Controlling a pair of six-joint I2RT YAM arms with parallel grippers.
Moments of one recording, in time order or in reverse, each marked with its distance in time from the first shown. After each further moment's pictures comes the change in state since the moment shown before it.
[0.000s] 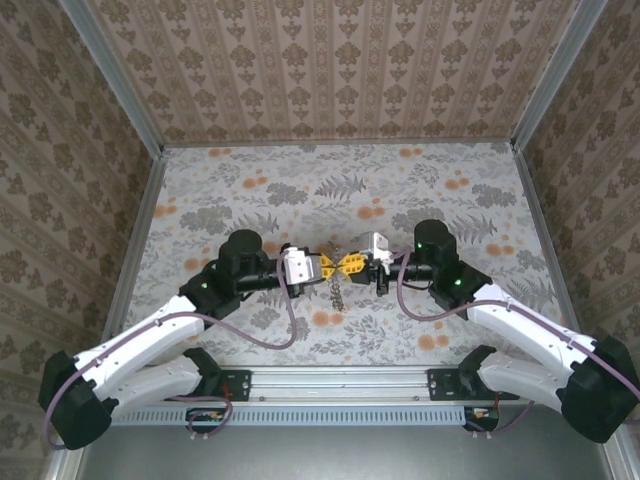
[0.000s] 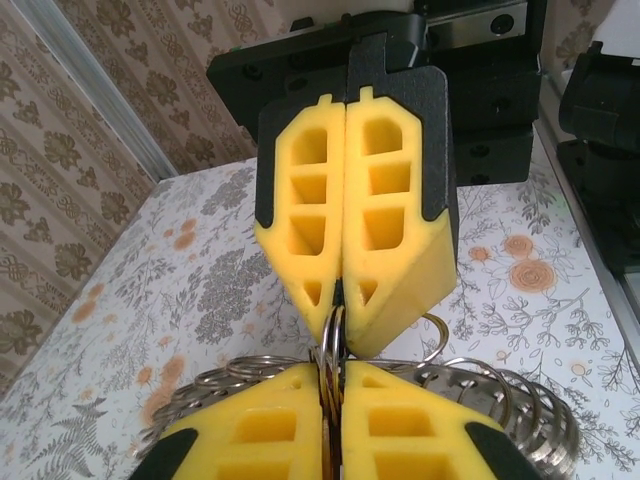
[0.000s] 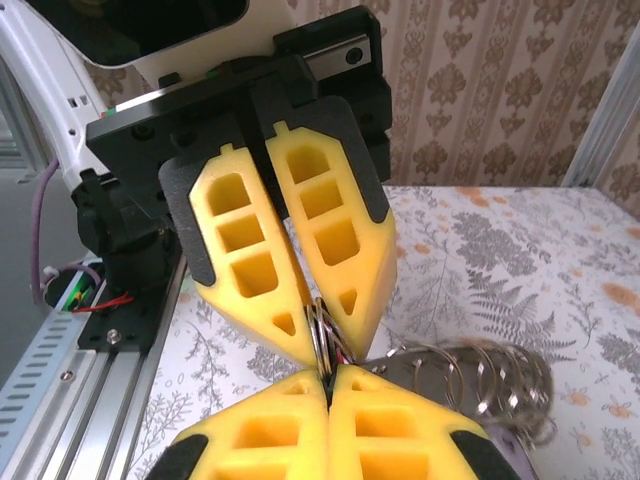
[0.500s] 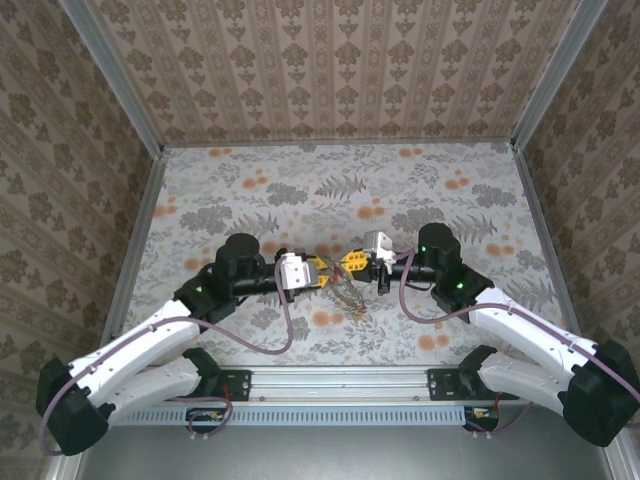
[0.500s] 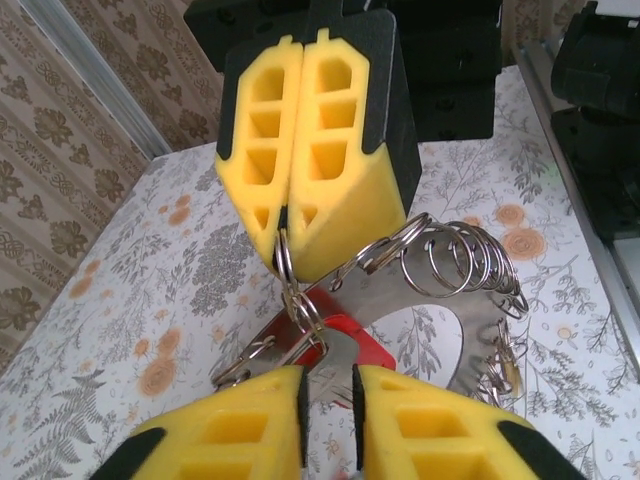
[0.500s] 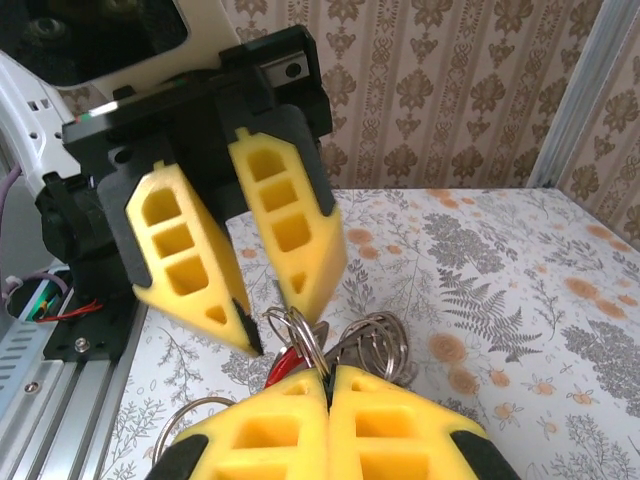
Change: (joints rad) left arm 0.002 -0.031 -0.016 -0.076 -0.019 0.033; right arm -0.008 -0.018 -0.032 0.051 0.046 0.022
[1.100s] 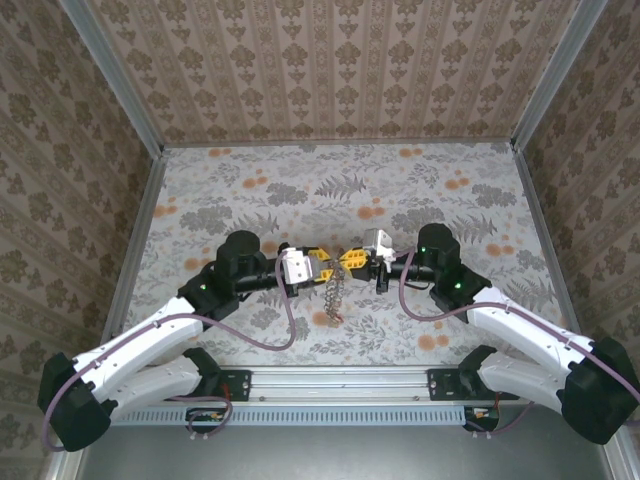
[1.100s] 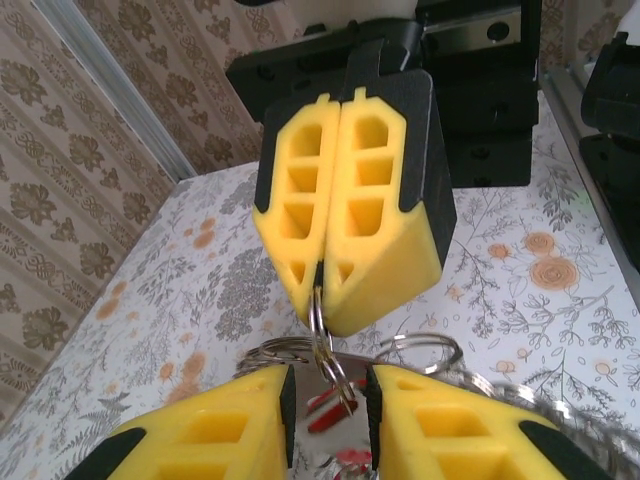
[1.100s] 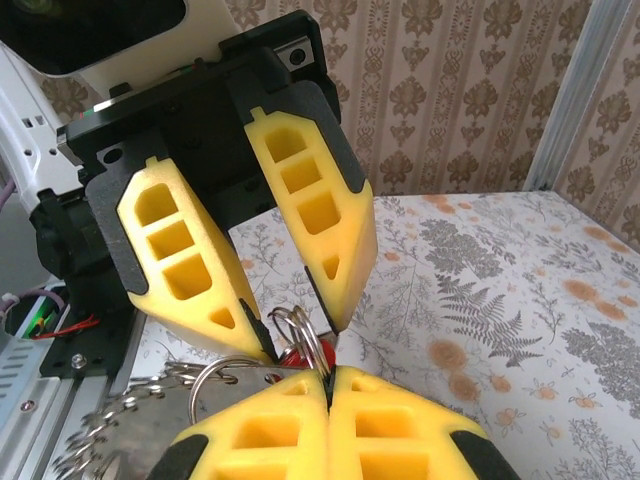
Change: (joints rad) left arm -0.004 0.028 0.004 0.105 -0.010 -0.027; right arm 0.000 0.016 -0.014 0.060 0.006 0.045
